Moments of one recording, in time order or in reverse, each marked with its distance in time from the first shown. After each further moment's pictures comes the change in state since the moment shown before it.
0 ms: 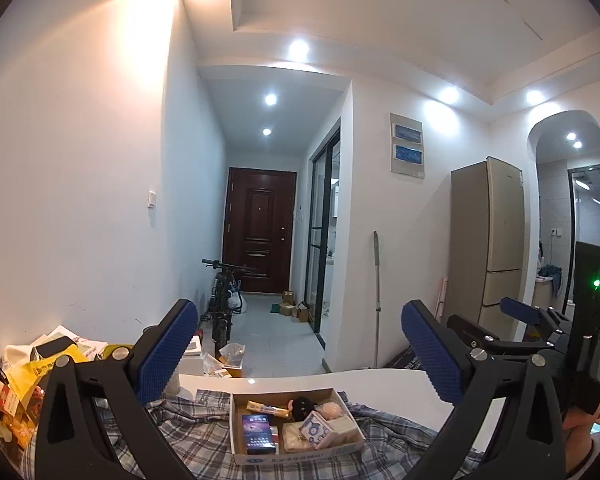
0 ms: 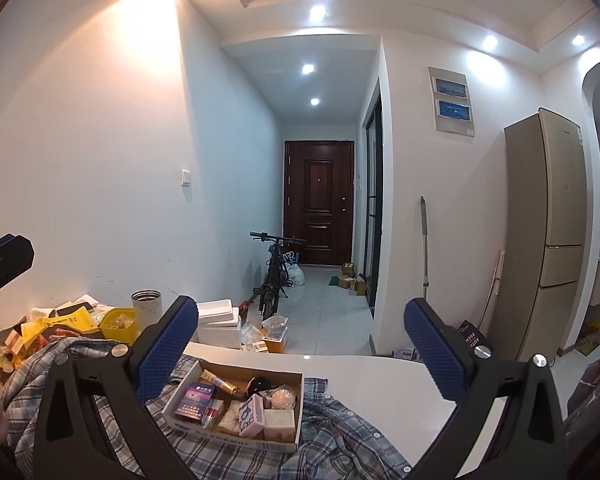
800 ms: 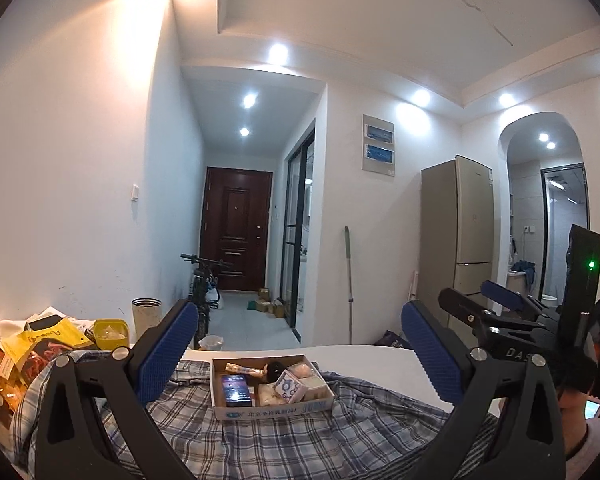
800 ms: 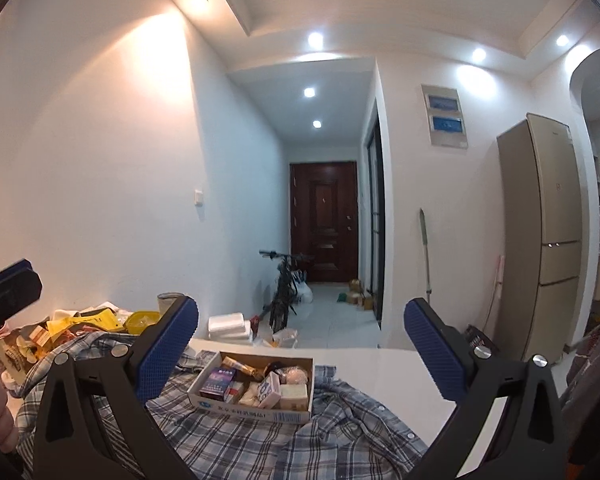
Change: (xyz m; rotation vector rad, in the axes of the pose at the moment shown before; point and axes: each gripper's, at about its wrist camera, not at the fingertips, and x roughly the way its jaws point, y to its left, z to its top) left arm -0.087 -0.010 -0.051 0.012 -0.014 -0.079; right arm -0.089 -0.001 -0.054 0.036 -0.113 0.077
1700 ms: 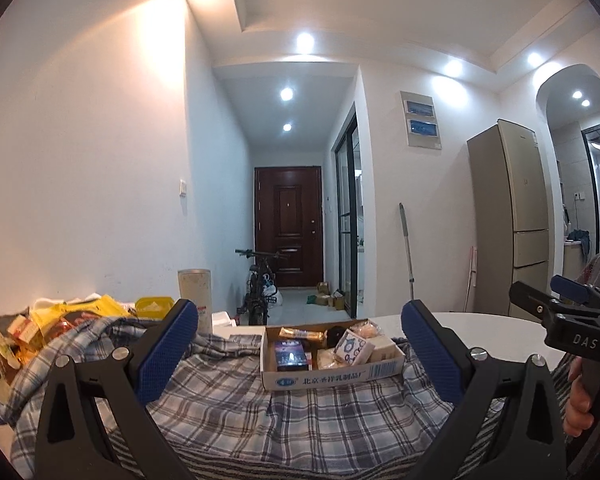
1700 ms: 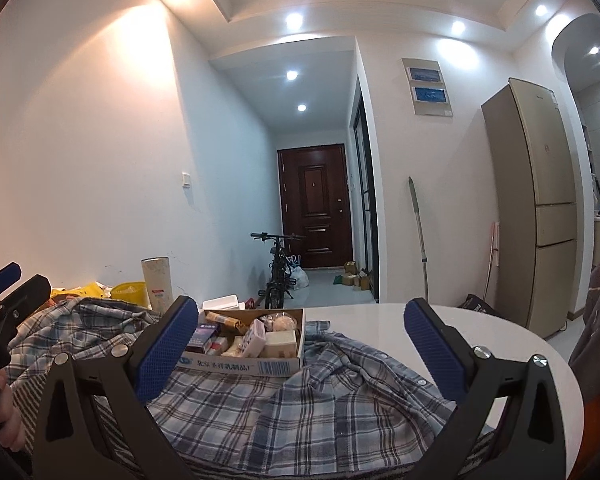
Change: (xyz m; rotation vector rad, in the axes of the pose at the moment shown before) left arm 0.050 0.006 -0.124 0.080 0.021 0.208; right arm 0.017 -0.027 -0.107 0.068 0.060 -0.075
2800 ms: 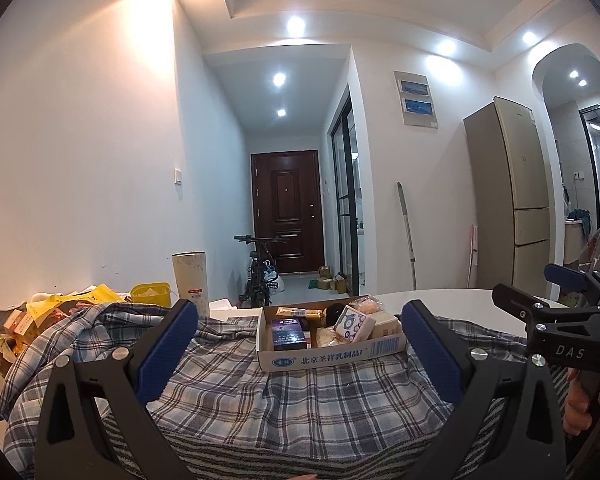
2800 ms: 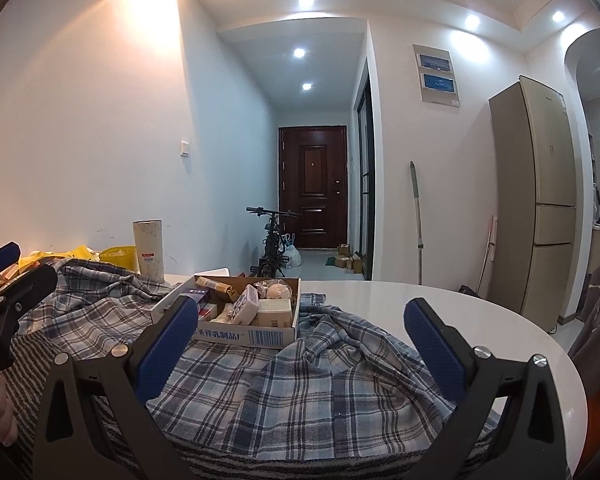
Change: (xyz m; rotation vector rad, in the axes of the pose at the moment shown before) left arm 0.017 -0.012 -0.027 0.050 0.044 0.005; right arm 0.017 0.013 -0.025 -0.074 0.074 -0.025
